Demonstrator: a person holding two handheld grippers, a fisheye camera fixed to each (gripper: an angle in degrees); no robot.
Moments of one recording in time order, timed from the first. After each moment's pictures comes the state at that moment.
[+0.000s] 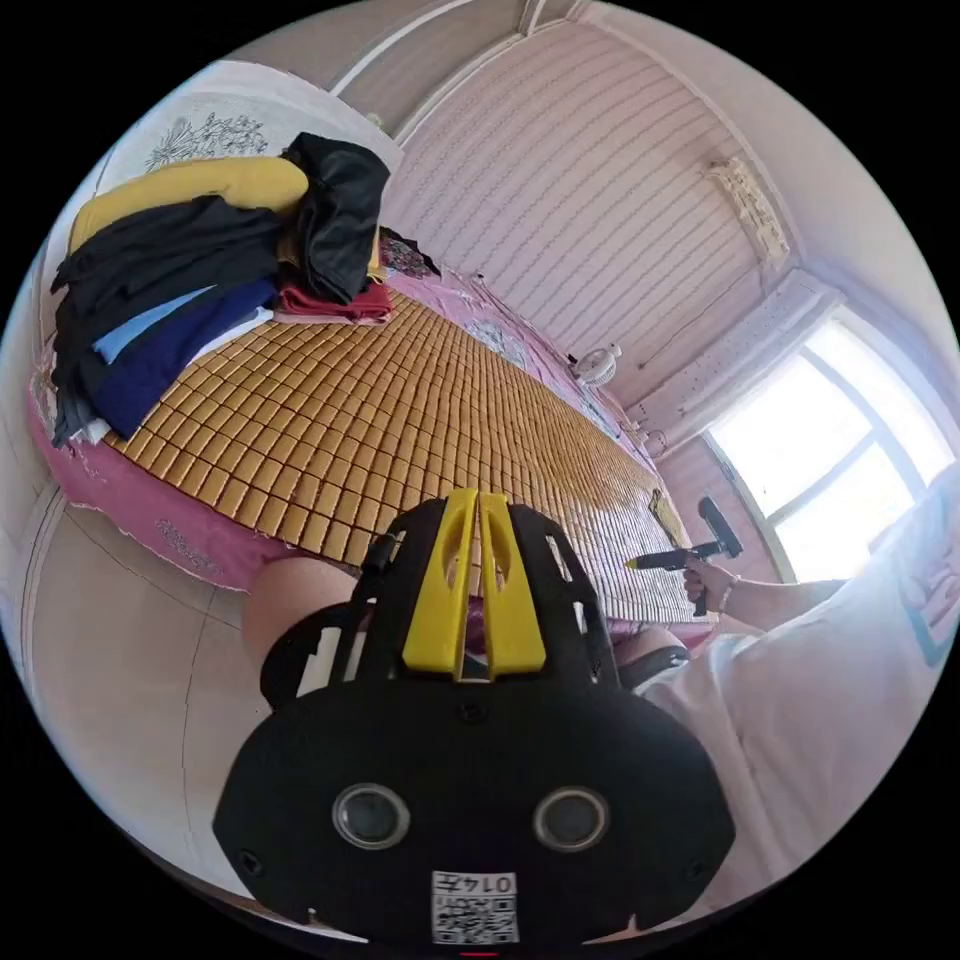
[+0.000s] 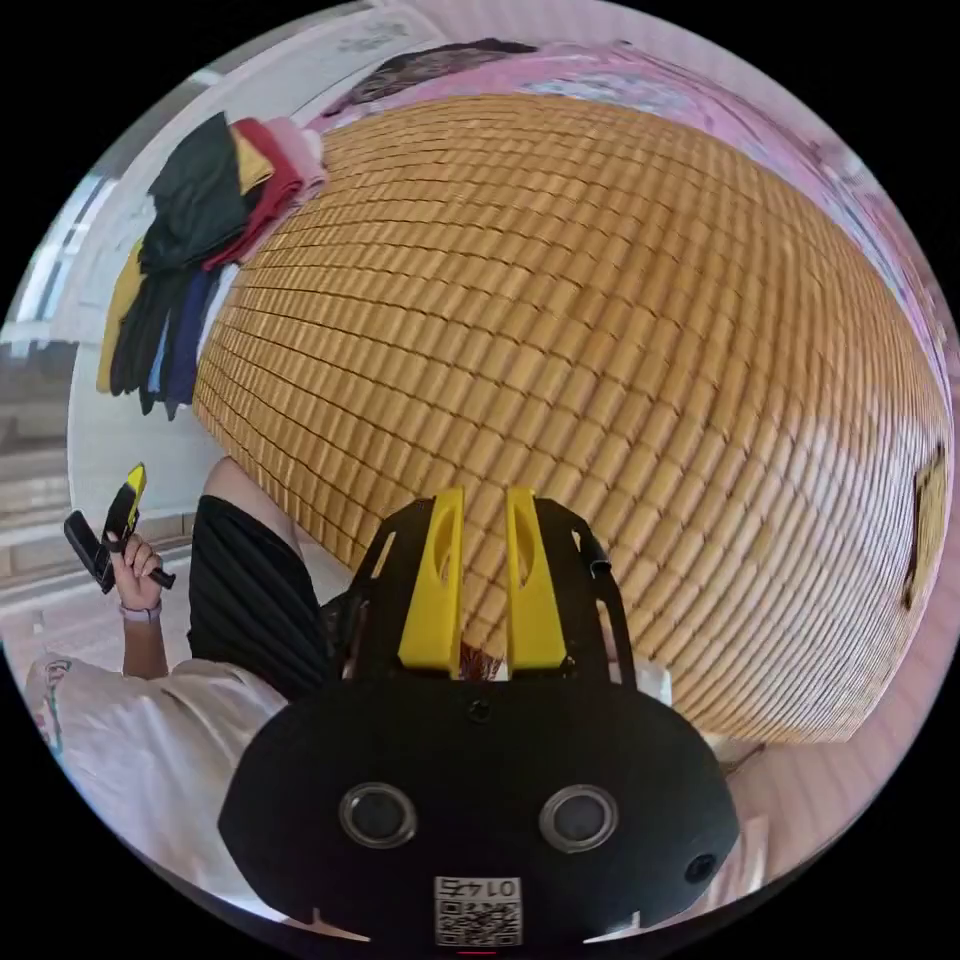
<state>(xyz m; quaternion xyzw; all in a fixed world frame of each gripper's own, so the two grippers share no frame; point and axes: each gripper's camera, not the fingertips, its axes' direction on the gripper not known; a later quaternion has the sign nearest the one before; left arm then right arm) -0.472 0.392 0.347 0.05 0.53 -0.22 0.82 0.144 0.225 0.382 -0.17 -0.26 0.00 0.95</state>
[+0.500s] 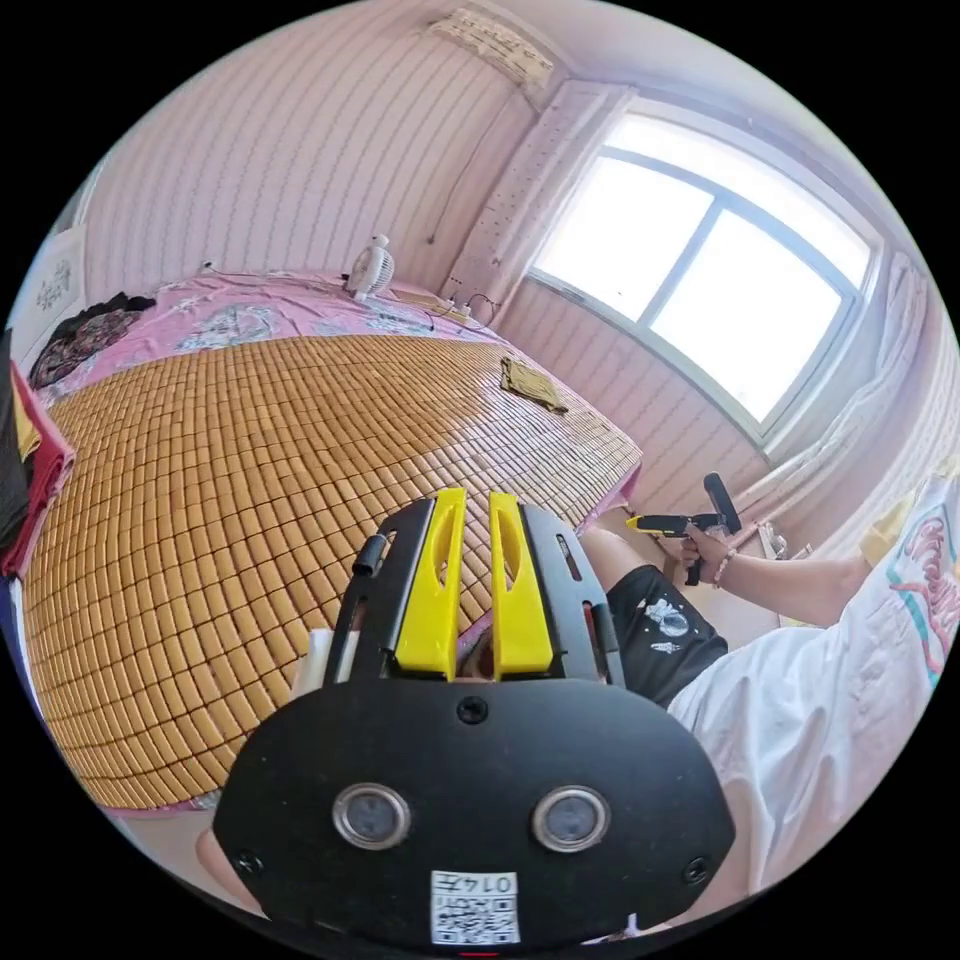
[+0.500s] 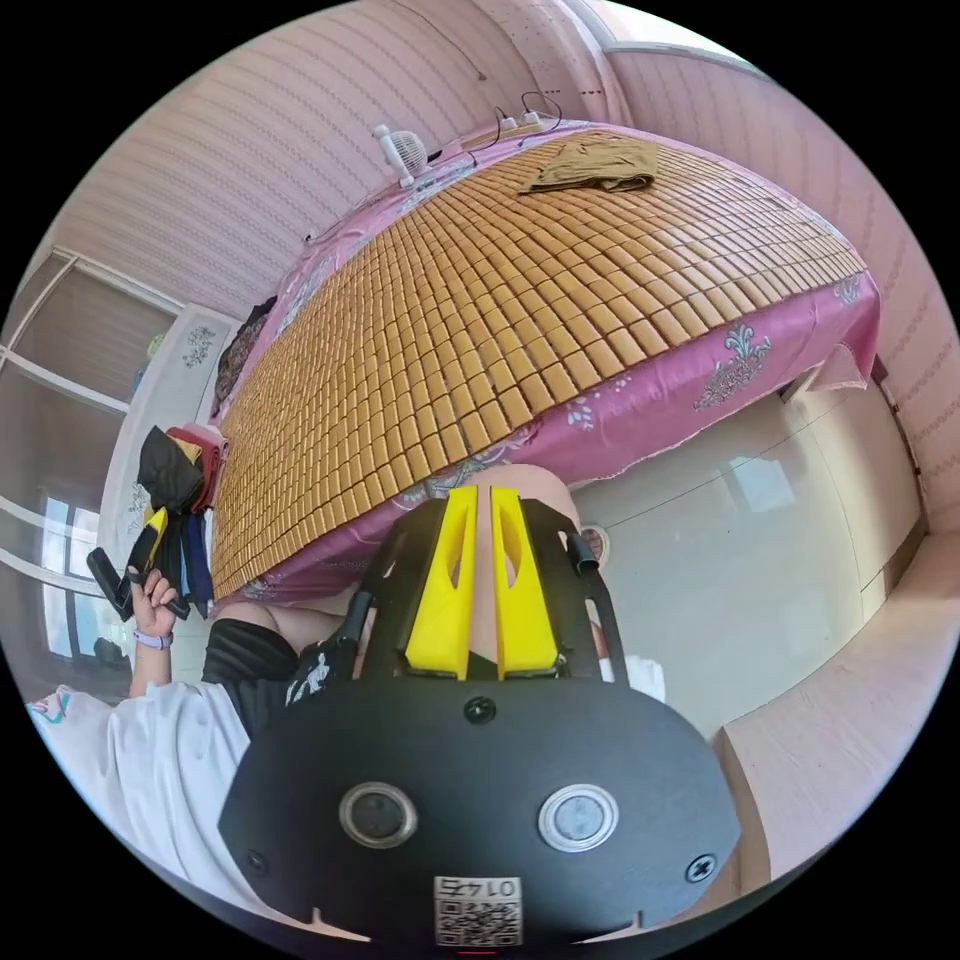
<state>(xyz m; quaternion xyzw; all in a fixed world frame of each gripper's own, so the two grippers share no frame) -0.219 0.291 0.257 0.13 0.63 0.12 0.76 0.329 0.566 0.360 0.01 -0.26 0.37 0.89</state>
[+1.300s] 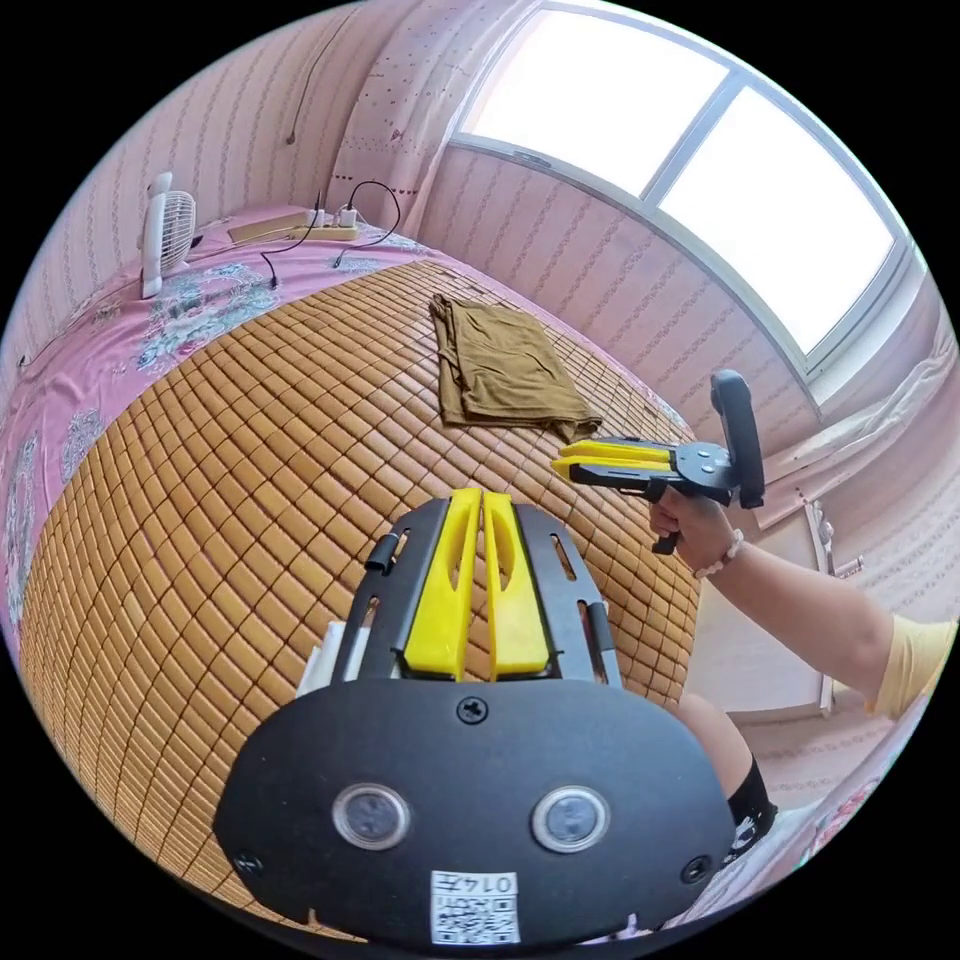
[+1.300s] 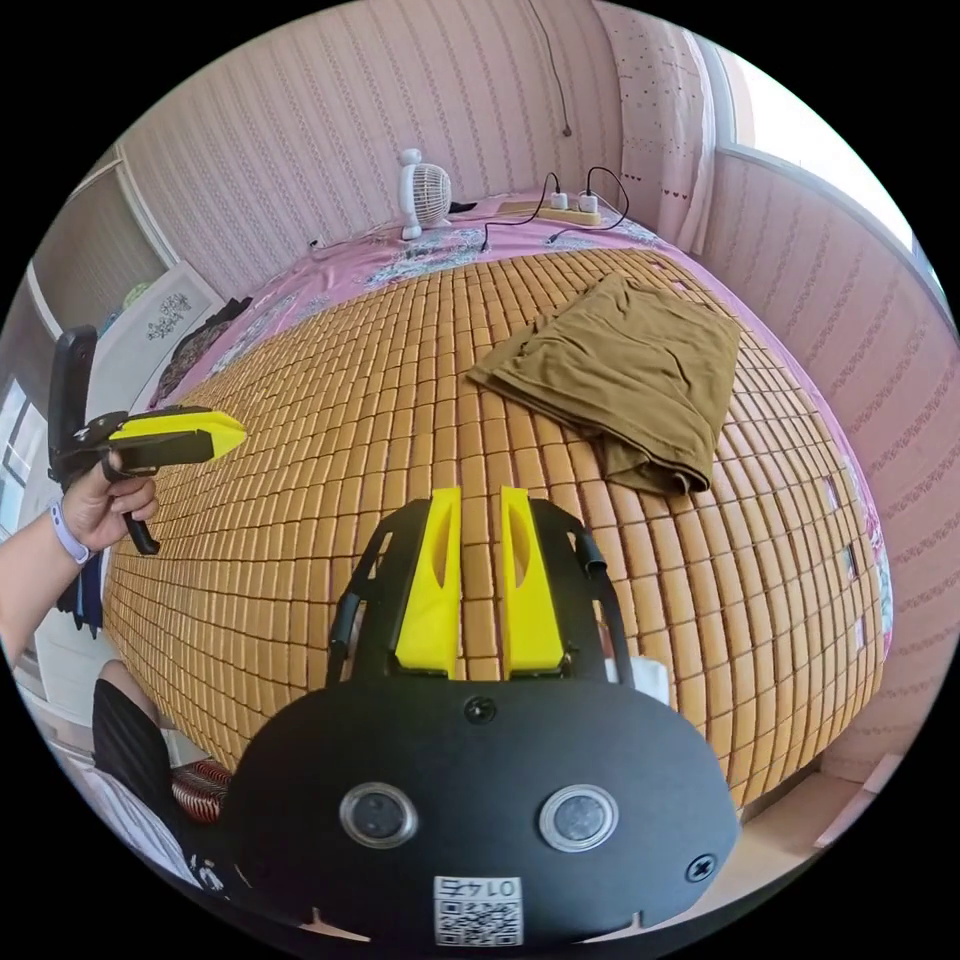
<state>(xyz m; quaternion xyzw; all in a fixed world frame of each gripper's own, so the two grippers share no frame) 0.356 0.013 0.245 0.06 0.61 0.30 0.73 0.537 0.381 0.493 0.07 -0.14 0.23 0.96</state>
